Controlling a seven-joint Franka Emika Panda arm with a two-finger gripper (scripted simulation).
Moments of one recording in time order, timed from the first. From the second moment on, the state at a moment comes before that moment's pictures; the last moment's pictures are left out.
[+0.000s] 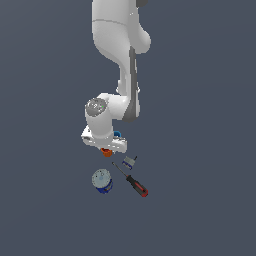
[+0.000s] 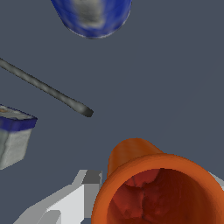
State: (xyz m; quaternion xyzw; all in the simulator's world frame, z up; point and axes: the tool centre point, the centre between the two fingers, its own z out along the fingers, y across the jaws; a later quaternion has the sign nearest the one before) arm -0.011 -0.103 0.039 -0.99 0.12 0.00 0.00
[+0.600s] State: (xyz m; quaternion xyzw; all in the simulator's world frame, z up) arm -0.015 -0.109 0.078 -0.99 0.12 0.00 0.00
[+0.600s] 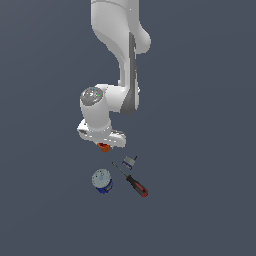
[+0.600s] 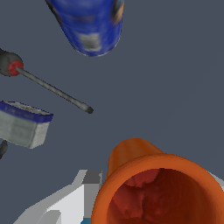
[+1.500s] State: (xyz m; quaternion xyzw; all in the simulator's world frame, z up) arm -0.028 -0.136 0.254 -0.99 0.12 0.00 0.00
